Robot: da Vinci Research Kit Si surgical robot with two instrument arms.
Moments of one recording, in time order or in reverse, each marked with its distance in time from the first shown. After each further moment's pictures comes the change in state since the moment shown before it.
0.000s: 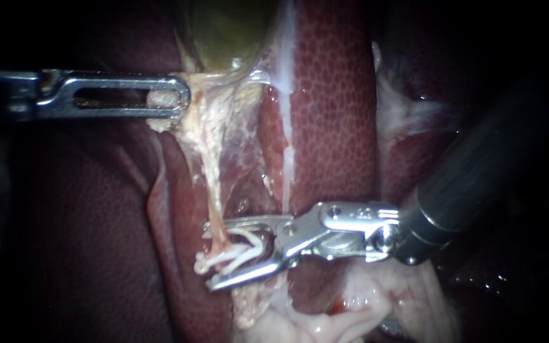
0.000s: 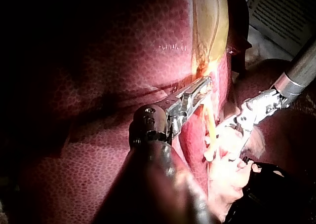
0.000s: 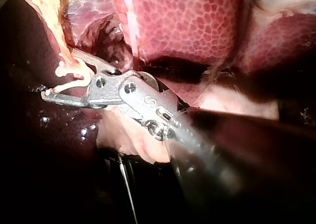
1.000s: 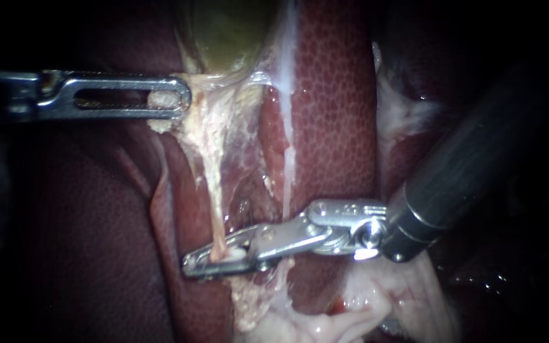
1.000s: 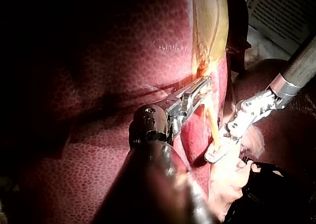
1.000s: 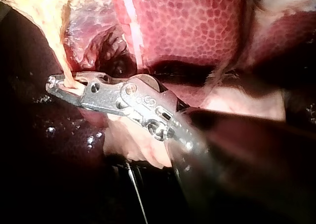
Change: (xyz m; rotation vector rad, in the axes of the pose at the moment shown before) right arm 0.000 0.001 0.000 0.030 -0.075 0.070; left arm 0.000 0.000 0.000 -0.001 -0.001 0.000
